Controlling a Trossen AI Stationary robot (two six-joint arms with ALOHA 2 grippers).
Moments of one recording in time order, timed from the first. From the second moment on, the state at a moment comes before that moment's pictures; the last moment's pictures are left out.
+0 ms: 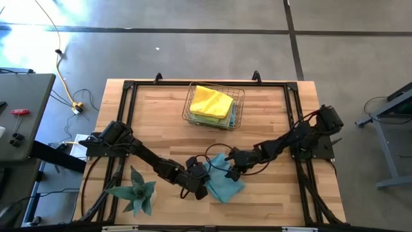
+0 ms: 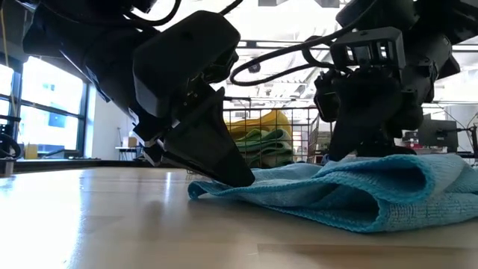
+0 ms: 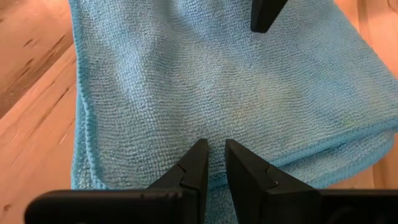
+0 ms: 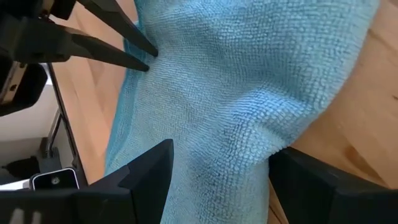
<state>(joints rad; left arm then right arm) -0.37 2.02 1.02 0.18 -0.45 -0.73 0.31 1.73 0.66 0.24 -0.09 1.12</state>
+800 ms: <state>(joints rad) -0.44 2.01 1.02 0.35 -0.36 -0.99 0.16 1.66 0.65 0.36 -0.18 1.02</state>
